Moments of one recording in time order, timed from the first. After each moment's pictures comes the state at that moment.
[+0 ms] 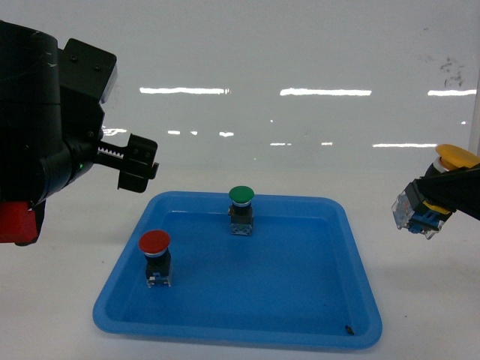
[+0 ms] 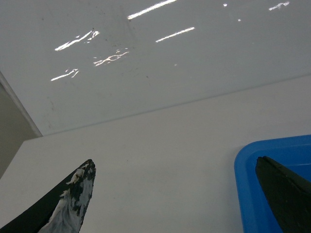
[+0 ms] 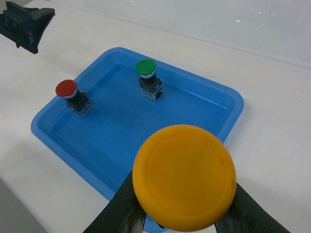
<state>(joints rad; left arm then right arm) -0.22 1.93 0.82 0.79 -0.45 0.26 0.03 1.50 0.66 0.28 -0.58 -0.13</state>
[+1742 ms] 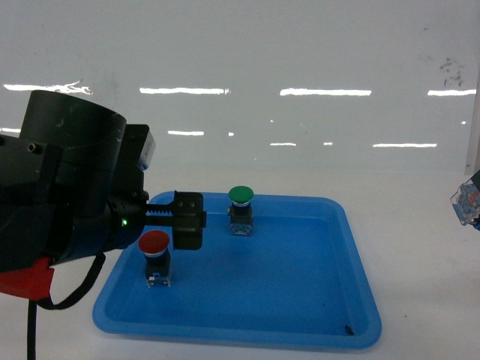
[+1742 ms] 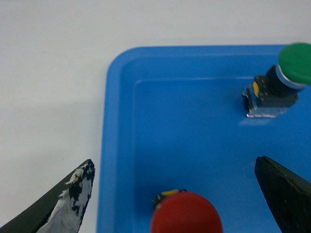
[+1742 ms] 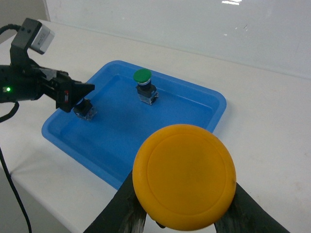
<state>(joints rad) -0.31 2.01 0.83 0.53 -0.18 -0.18 -0.06 1.25 0.57 0.18 -0.62 -0.12</state>
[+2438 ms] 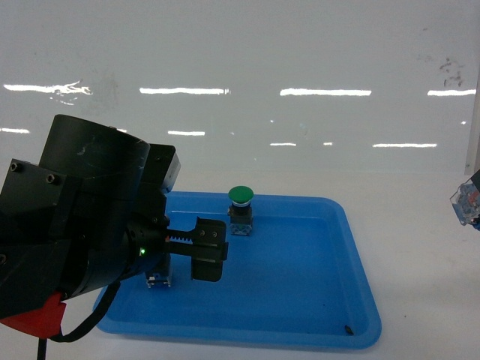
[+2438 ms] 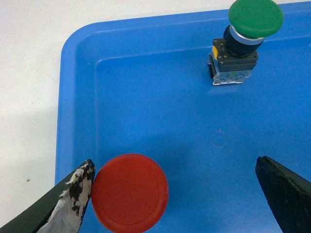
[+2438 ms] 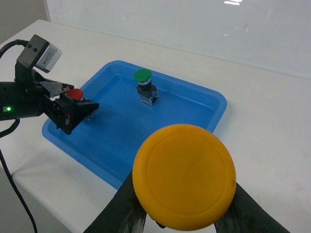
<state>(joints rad) -0.36 2.02 0.79 0.55 -0.17 -0.15 -0.06 1.25 0.57 0.18 -0.62 -0.12</state>
